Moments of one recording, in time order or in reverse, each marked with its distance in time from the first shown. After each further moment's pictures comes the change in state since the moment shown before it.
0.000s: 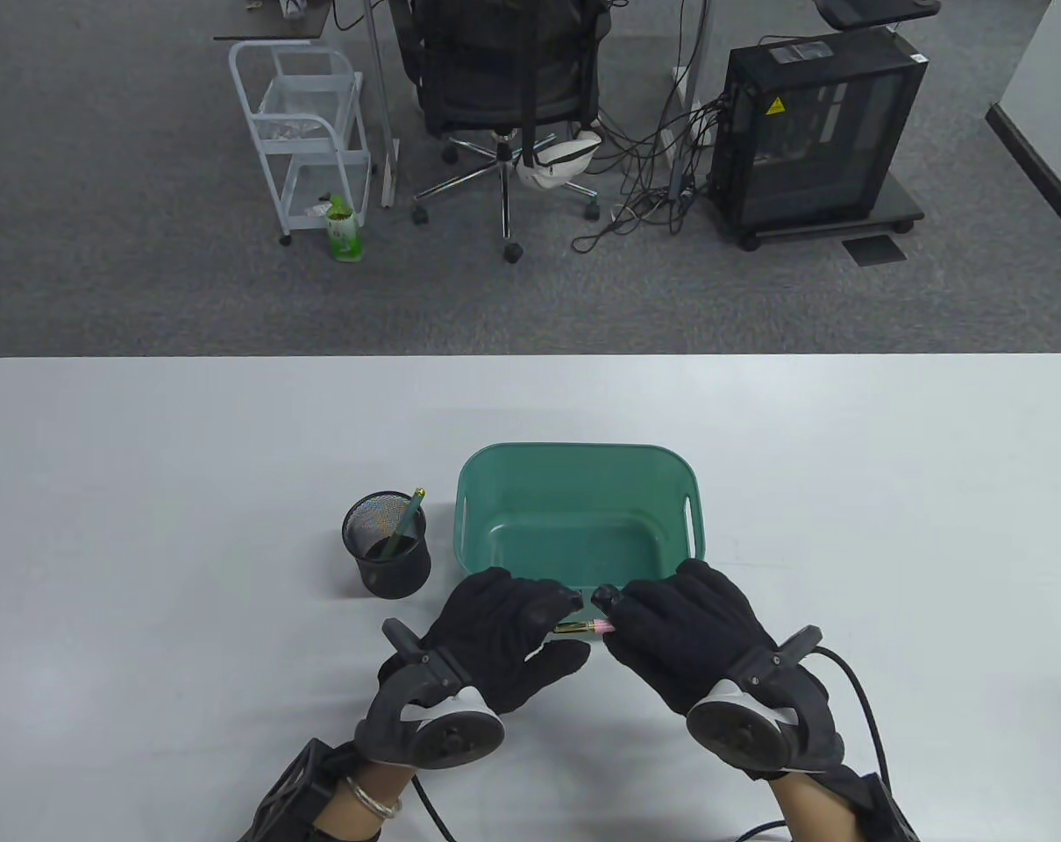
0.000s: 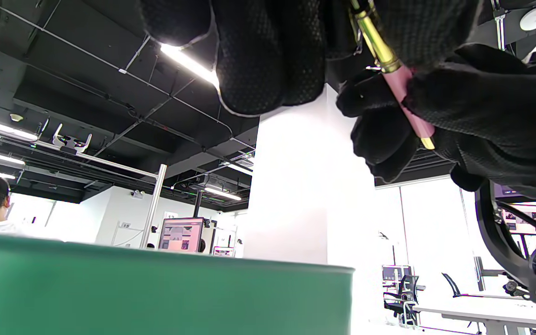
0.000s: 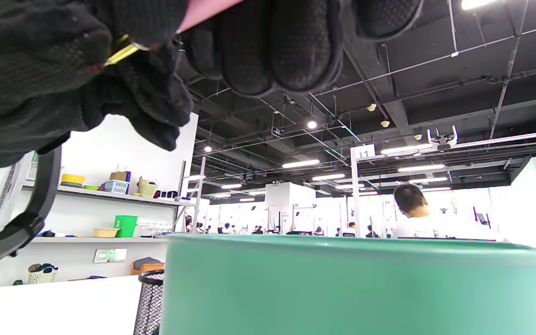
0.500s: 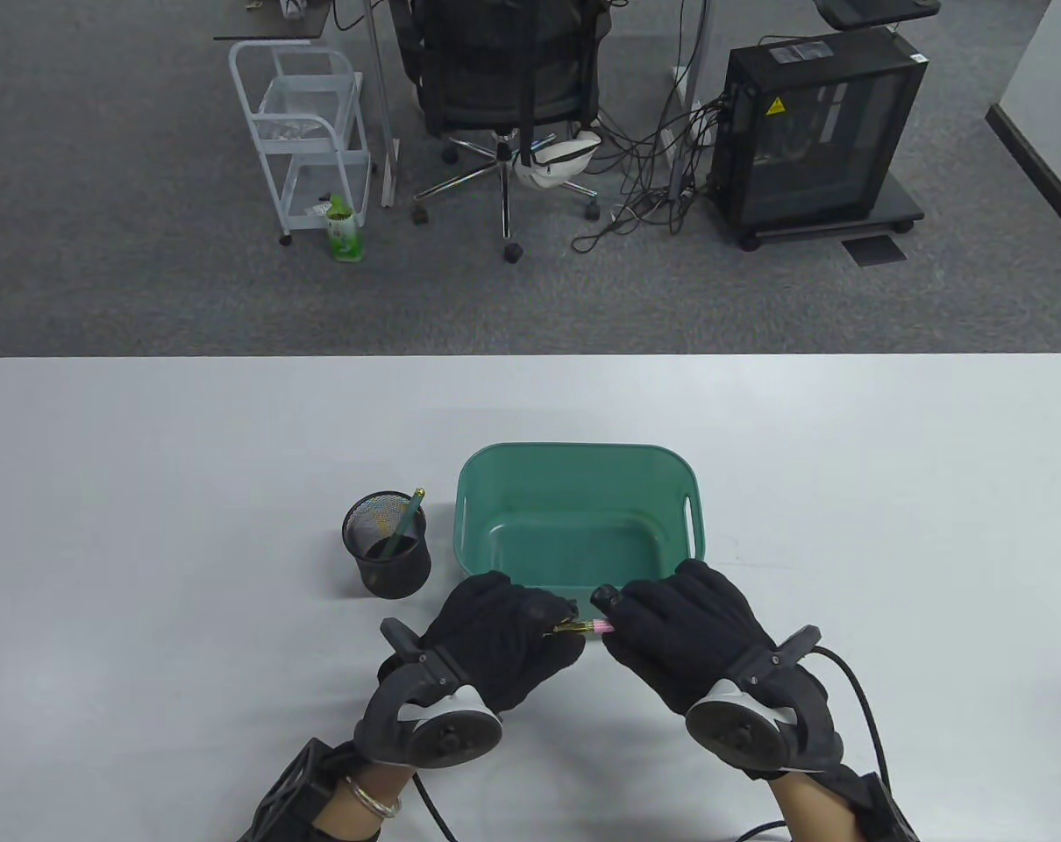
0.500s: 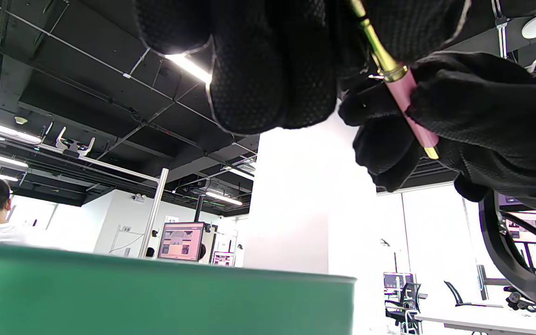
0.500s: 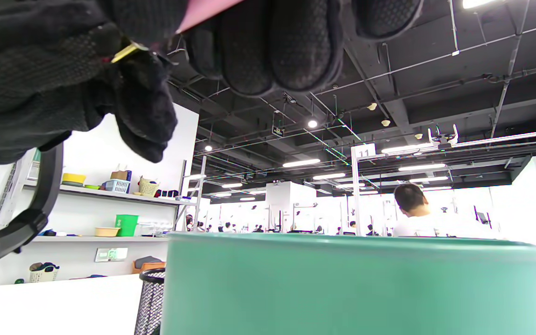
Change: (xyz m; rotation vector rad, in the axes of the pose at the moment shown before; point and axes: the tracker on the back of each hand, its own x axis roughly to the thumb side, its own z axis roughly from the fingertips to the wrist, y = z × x) left_hand -0.001 0.000 0.000 0.023 0.007 0.011; right_hand 0.000 0.001 -0.001 0.005 0.000 0.001
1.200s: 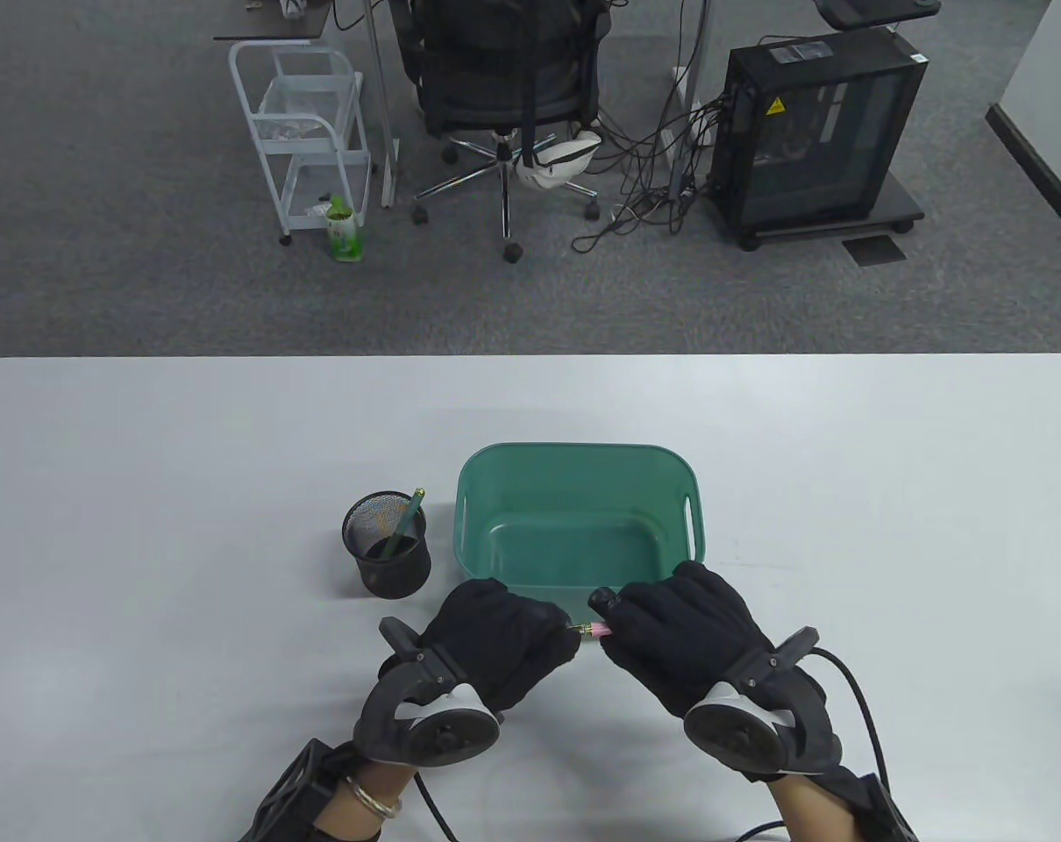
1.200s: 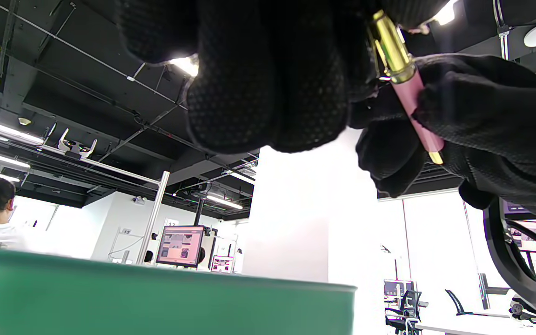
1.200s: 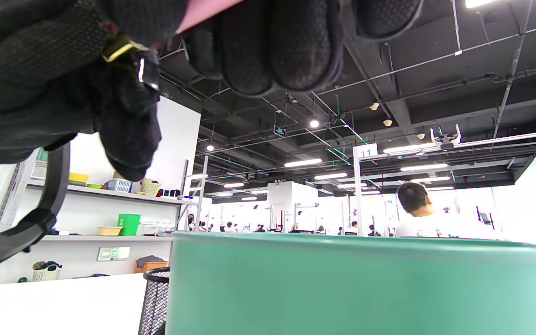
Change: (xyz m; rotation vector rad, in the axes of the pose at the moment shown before) left_hand -0.002 0.000 0.000 0.017 0.008 0.012; right_hand 0.002 0.000 0.001 0.001 -0.006 0.000
